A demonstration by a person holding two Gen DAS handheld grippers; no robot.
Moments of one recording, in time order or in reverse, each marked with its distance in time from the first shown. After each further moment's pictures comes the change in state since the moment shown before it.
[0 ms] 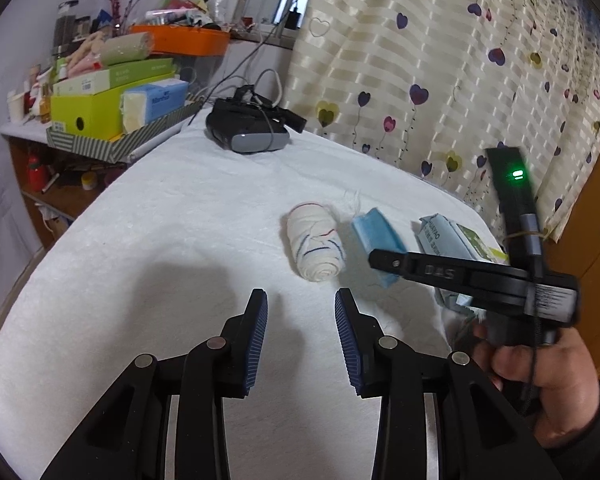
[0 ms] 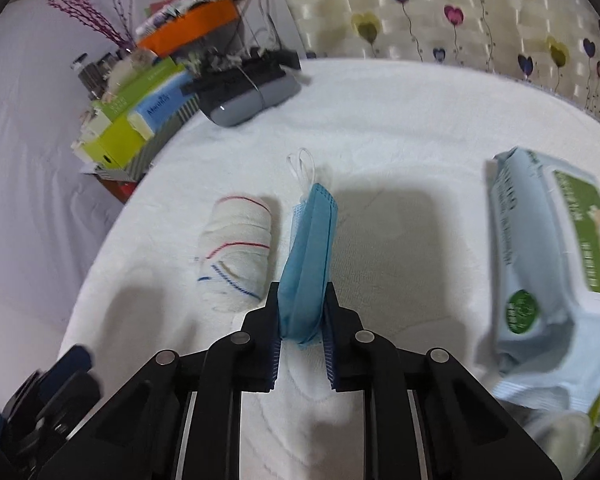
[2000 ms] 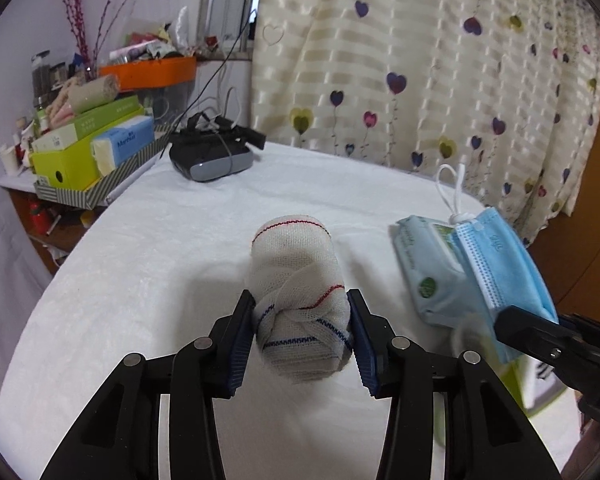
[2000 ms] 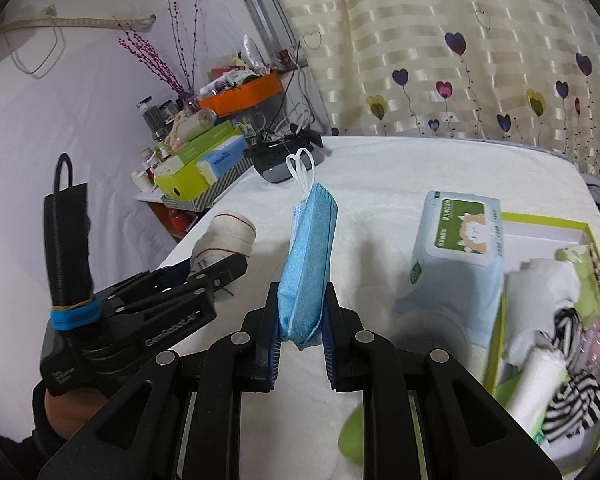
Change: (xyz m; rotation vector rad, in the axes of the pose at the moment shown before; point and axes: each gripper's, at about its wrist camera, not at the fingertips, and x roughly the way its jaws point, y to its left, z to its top) left arm 0.008 -0.082 0.015 0.124 -0.029 0.075; right arm -0.140 -0.032 -0.060 -0.078 -0.234 0.128
